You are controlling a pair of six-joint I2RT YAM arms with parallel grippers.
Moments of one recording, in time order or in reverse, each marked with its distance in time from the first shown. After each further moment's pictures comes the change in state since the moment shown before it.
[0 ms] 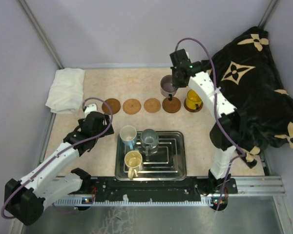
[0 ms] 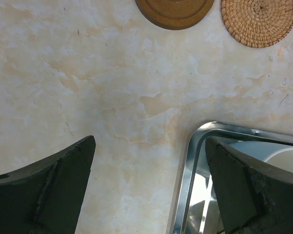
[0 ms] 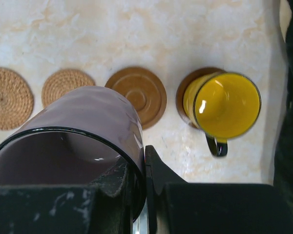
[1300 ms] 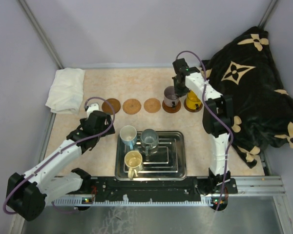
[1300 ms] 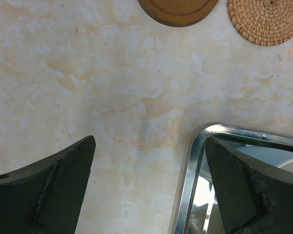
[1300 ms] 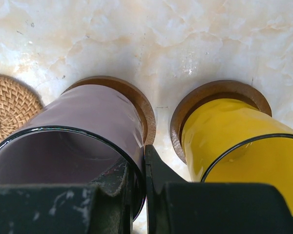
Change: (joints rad) left arm 0.000 0.067 0.000 0.035 -0.009 0.000; right arm -0.148 0.346 0.053 0.089 -0.161 -0.119
